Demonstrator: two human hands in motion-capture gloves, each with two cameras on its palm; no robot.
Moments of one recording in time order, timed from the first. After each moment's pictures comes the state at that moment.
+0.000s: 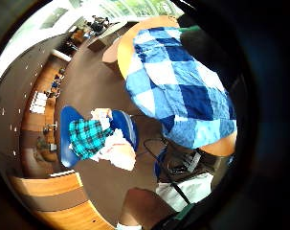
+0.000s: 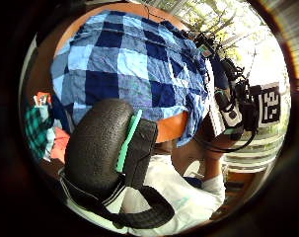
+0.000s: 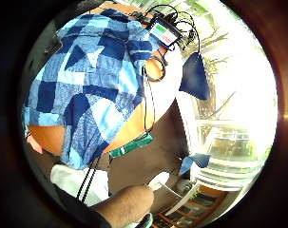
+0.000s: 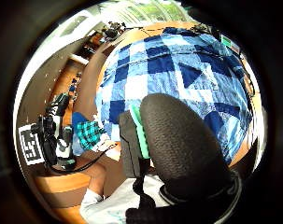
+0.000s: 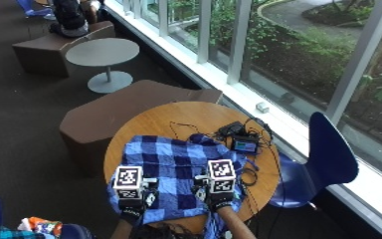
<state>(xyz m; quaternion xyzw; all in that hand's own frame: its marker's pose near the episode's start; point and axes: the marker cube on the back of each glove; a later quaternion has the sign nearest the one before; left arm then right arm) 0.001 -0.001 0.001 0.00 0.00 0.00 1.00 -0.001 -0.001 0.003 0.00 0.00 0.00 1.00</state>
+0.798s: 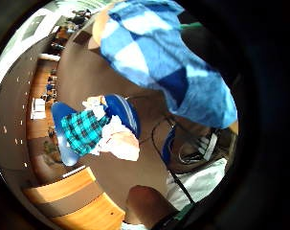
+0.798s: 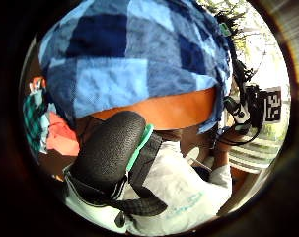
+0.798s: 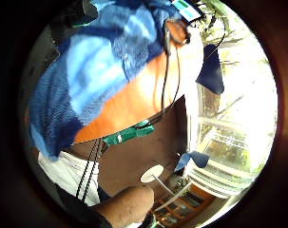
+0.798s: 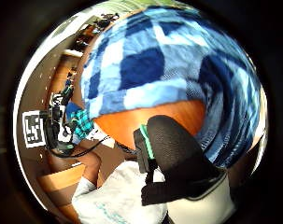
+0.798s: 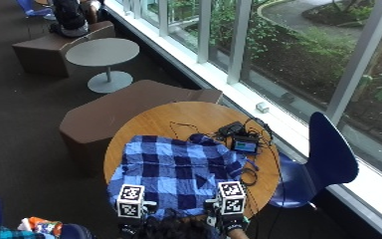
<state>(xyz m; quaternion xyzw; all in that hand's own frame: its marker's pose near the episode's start) -0.003 0.054 0.083 -0.15 -0.02 0.02 0.99 0.031 0.051 0.090 -0.11 -0.03 -0.02 0.99</state>
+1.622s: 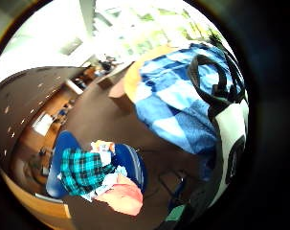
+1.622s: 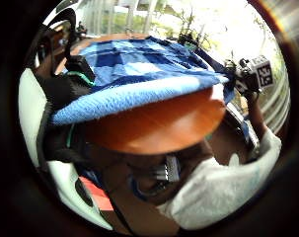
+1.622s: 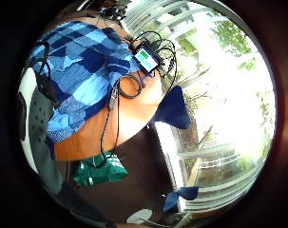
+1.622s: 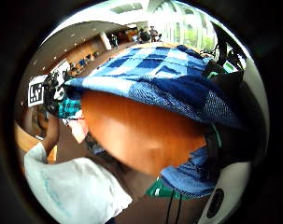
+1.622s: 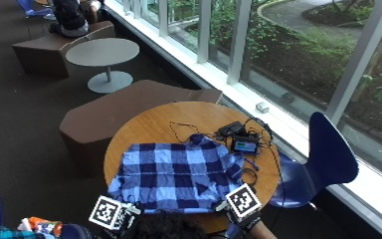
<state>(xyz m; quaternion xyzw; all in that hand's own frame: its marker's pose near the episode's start) -0.057 0.062 0.058 0.13 -0.01 0.15 0.98 0.072 0.049 0.035 0.15 0.09 -0.18 0.97</state>
